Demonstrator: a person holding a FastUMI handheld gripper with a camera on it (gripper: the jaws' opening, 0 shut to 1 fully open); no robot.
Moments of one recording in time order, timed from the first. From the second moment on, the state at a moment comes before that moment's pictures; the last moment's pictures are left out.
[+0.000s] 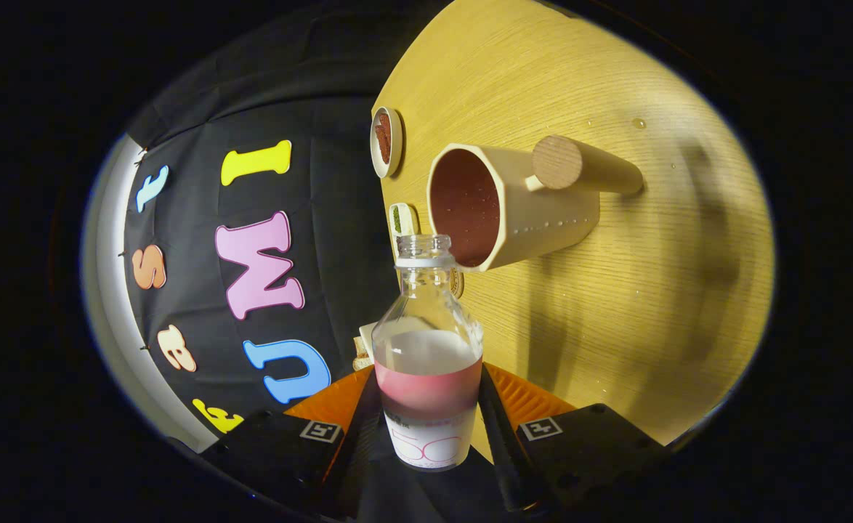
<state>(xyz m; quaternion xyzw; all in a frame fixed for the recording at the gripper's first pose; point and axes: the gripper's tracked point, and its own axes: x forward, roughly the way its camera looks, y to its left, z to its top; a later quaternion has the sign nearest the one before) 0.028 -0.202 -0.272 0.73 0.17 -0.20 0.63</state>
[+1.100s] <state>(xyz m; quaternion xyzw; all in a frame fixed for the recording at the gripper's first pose) 0.053 -0.205 -0.243 0.81 0.10 -0.20 0.54</state>
